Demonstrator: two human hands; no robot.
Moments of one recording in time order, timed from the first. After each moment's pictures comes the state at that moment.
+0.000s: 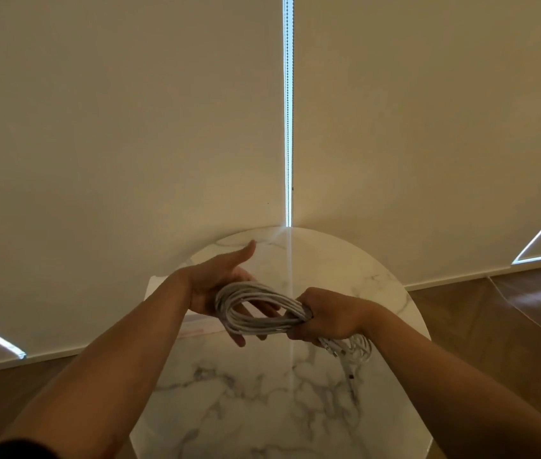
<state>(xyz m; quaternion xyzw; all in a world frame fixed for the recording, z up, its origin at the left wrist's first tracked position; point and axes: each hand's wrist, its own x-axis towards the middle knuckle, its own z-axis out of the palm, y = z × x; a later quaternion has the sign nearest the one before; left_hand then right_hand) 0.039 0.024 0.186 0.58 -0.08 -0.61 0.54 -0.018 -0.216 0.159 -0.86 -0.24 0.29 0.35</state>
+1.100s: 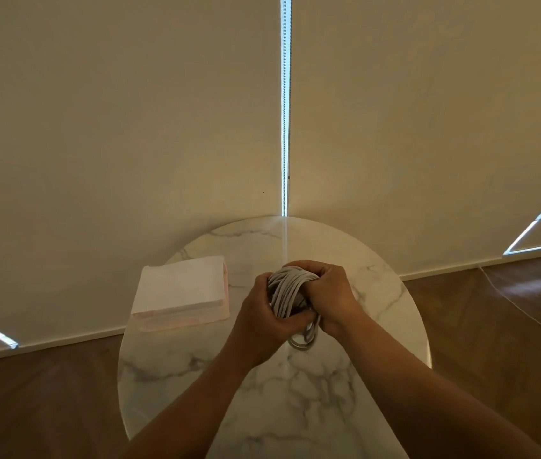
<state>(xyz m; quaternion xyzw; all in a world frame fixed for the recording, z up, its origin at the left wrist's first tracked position) -0.049 -0.052 0.116 0.80 -0.08 -0.03 0.60 -0.029 -0.186 0.146 -0.68 0.11 0.02 0.73</state>
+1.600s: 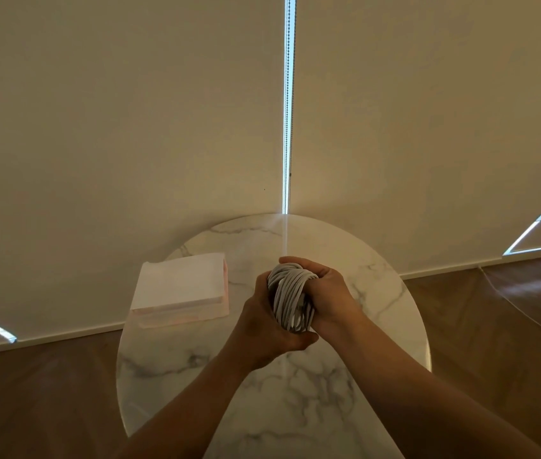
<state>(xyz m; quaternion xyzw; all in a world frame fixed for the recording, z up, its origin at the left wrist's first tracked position) -0.057 -0.051 0.116 0.81 -0.12 -0.04 0.57 -0.032 -0.174 0.148 -0.56 0.14 0.05 0.81</state>
